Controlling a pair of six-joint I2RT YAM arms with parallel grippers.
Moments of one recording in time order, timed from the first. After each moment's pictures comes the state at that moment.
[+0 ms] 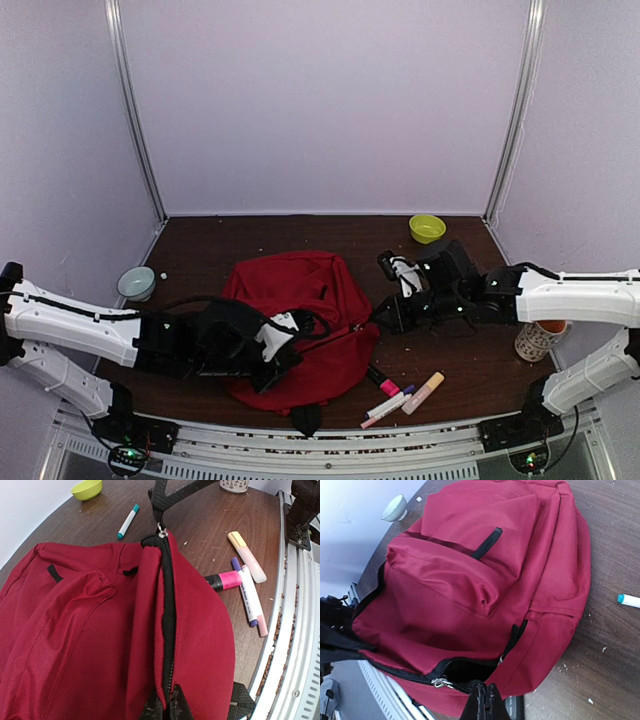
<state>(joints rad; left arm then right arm) -1.29 1.28 0.71 -0.10 -0.20 -0.07 0.90 1.27 0.82 -0.23 -0.11 0.51</state>
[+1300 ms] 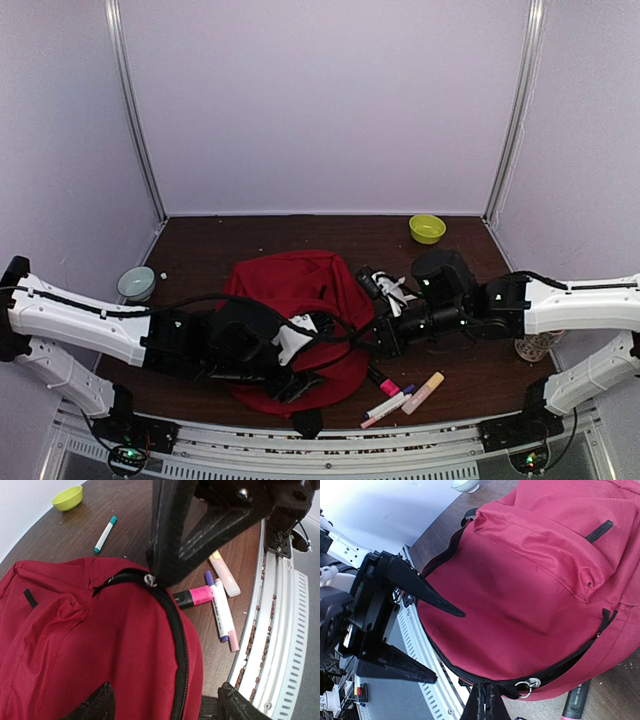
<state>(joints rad) -1.36 1.35 0.83 -0.16 -0.19 -0.11 1.05 1.25 0.83 -0.18 -0.27 0.49</state>
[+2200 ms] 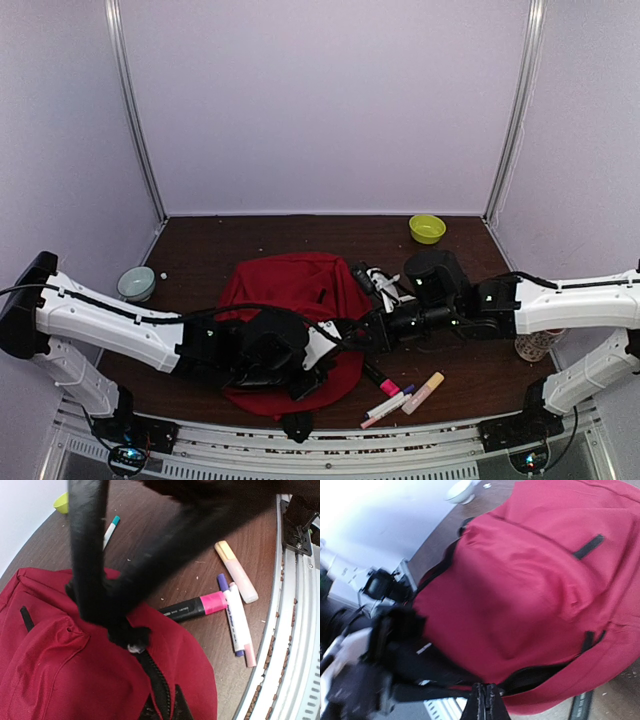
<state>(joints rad) -1.38 1.52 0.91 -0.07 -0.26 -0.08 1.06 1.30 0.84 -0.10 -0.23 0.55</state>
